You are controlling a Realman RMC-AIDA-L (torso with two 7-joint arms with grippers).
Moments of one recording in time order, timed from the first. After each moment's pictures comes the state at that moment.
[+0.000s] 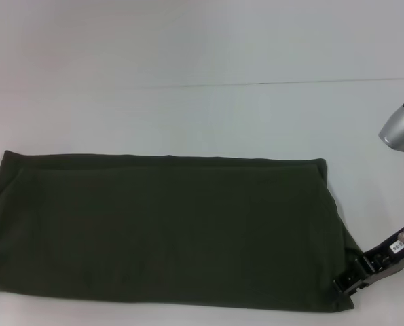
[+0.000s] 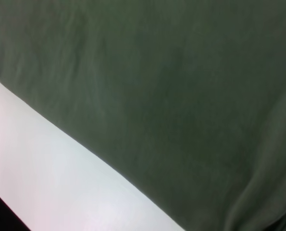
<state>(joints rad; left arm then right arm) -0.53 -1.98 0.39 0.99 2.83 1.70 -2.28 0.74 2.01 -0.85 -0.73 -2.62 -1.74 2.48</state>
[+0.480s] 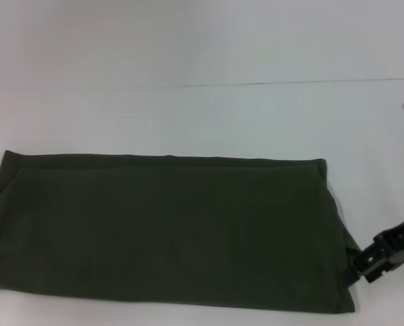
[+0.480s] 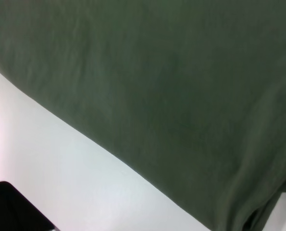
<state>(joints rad) -0.54 -1.98 0.38 0.99 2.83 1.71 -2.28 0.79 1.94 -0.81 -0.73 -2.62 -1.86 2.53</state>
